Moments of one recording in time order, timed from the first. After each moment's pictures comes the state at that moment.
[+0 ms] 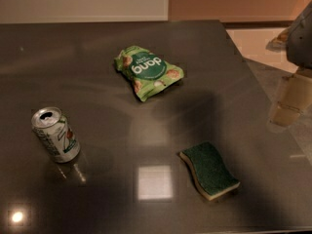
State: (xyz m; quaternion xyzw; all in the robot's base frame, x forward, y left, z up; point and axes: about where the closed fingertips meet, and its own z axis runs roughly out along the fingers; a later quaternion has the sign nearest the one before) arm 0.438 -0.217 0.976 -0.60 0.78 -0.03 0.16
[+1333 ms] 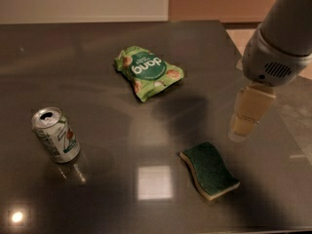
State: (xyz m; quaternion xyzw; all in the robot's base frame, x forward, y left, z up) arm 0.442 -0.168 0.936 -0.59 0.80 0.00 0.12
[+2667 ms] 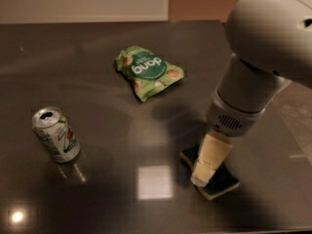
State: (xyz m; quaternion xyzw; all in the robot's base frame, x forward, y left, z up) arm 0.393 -0.118 0.854 -0.52 0.85 0.05 0.05
